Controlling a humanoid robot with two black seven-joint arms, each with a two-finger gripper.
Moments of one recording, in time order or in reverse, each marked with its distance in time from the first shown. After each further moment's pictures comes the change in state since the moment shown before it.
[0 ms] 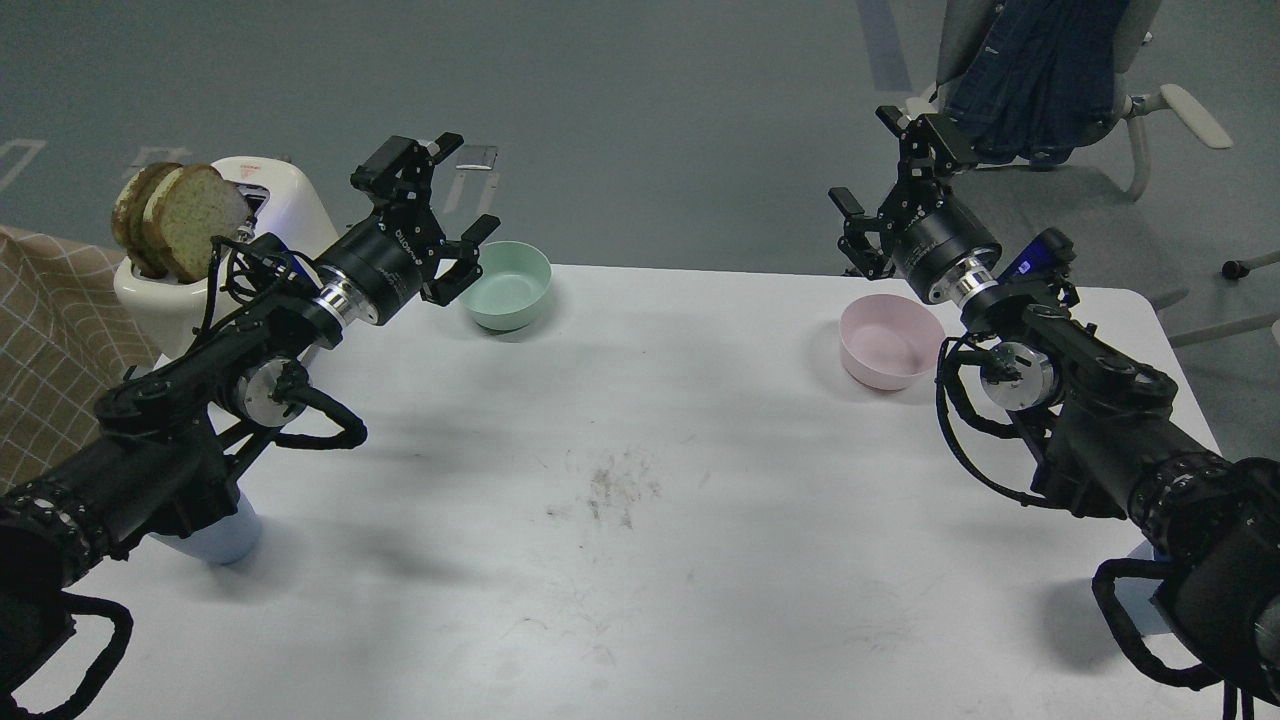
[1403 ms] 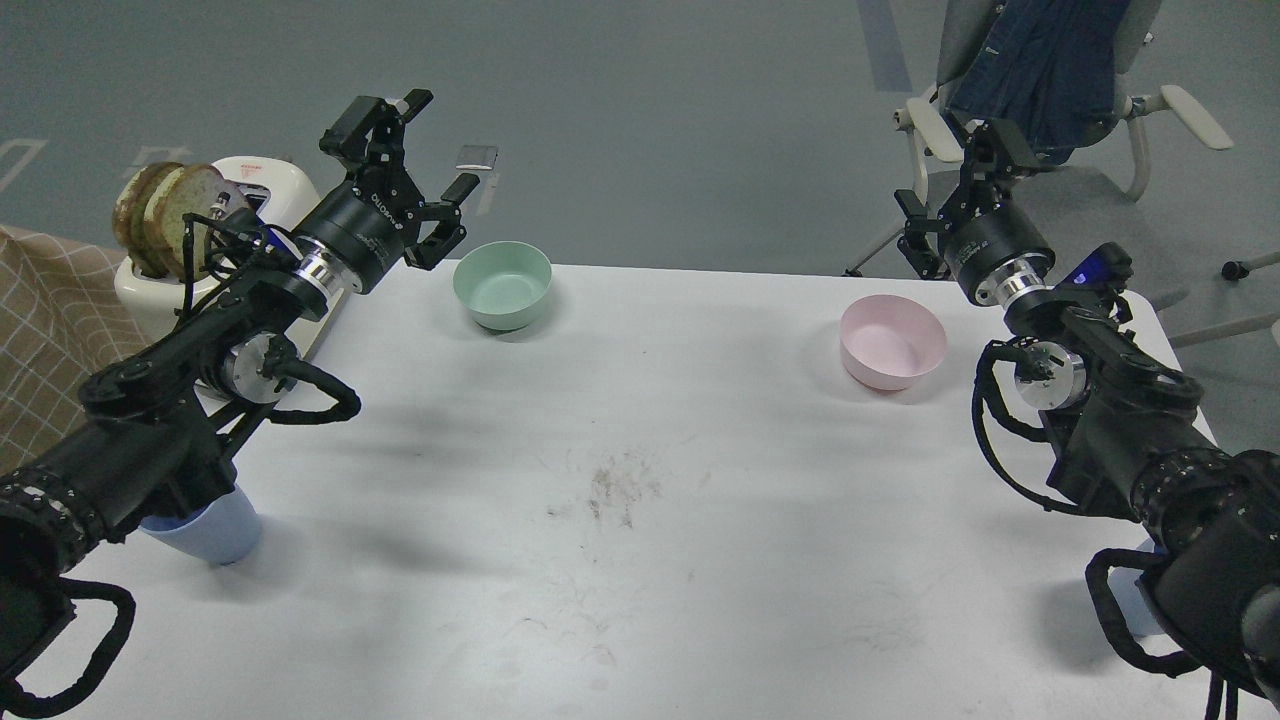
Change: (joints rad) left arm -0.019 0.005 -0.062 -0.002 -0.009 0.010 -0.011; right arm 0.016 0.022 0.065 -0.183 -0.002 0.000 0.000
